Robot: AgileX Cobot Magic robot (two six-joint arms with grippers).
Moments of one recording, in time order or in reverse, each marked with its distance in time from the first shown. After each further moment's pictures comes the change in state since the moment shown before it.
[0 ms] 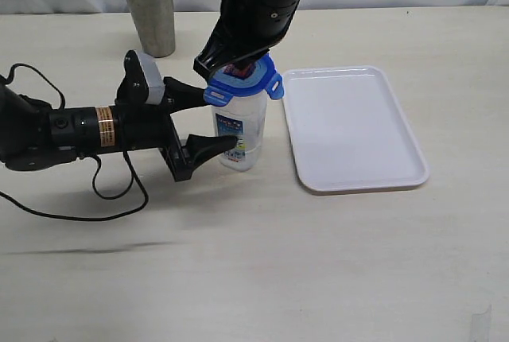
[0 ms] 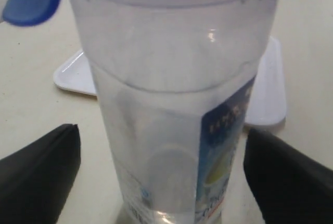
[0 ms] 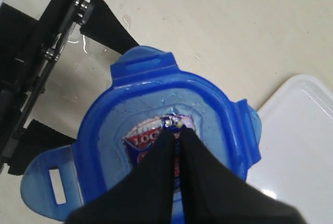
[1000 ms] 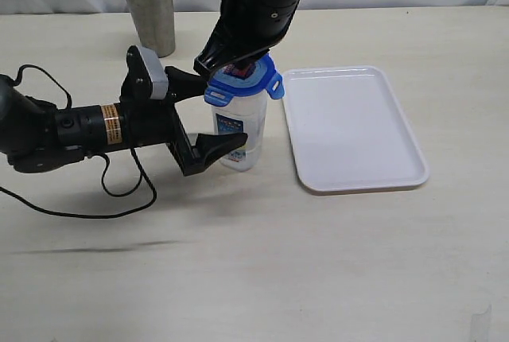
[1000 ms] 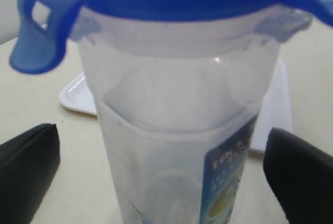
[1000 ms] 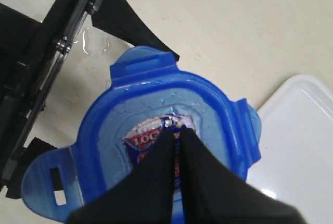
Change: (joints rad) left arm -0.024 0.002 0.000 -0.064 -0.037 0.016; right arm 0.000 0.000 0.000 0.000 0.000 0.000
